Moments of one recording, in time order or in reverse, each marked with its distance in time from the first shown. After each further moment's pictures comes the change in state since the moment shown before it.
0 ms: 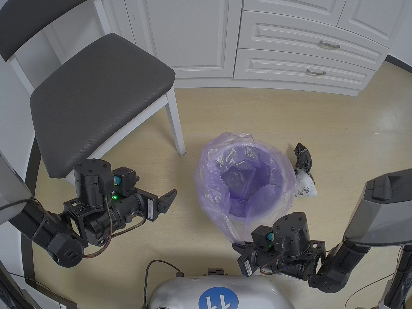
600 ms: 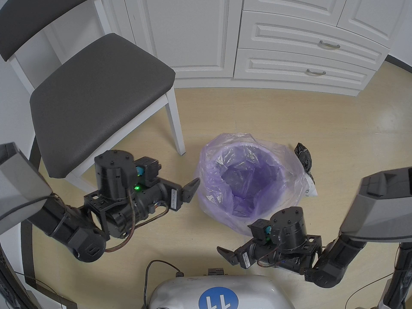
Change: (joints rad) left arm -0.081 0.088 -0.151 -0.031 0.001 -0.005; right arm -0.027 0.022 -0.056 0.021 -0.015 0.000
